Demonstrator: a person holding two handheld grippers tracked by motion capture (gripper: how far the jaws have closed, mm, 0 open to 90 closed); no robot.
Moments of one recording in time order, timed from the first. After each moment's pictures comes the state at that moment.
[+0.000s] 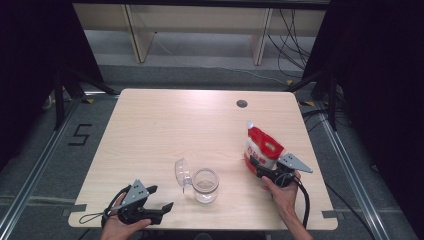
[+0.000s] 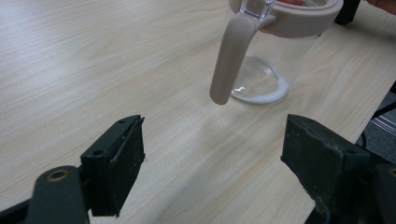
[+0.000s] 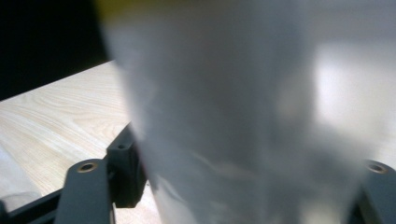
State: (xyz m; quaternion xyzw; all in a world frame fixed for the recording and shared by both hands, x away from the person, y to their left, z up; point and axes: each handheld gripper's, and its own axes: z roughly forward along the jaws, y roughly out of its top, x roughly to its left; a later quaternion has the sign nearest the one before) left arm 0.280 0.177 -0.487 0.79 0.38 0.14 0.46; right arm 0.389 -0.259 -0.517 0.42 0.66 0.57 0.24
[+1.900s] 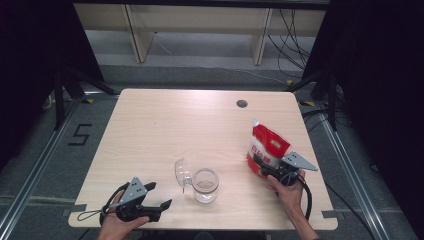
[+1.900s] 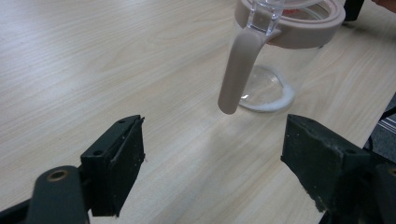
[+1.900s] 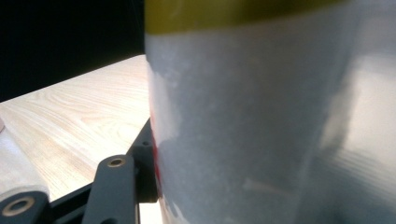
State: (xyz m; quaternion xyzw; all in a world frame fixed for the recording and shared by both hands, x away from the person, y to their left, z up) left arm 0.286 0.184 -0.481 0.79 0.36 0.16 0.47; right arm 0.389 -0.271 -0.508 0.40 0.68 0.58 0.23
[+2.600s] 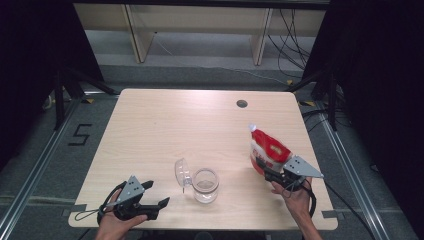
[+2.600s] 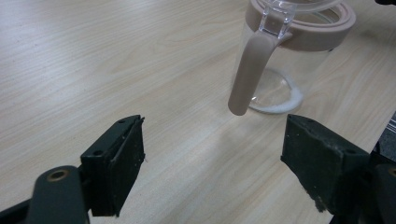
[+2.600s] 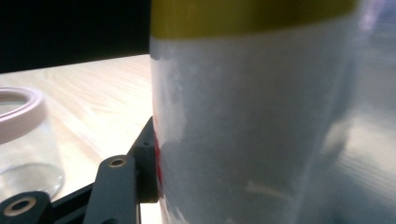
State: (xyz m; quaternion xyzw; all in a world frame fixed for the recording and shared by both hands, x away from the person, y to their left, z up) left arm 0.287 0.187 -0.480 0.79 0.37 0.16 0.46; right arm 0.361 -0.267 -0.476 0.30 0.71 0.55 0.31
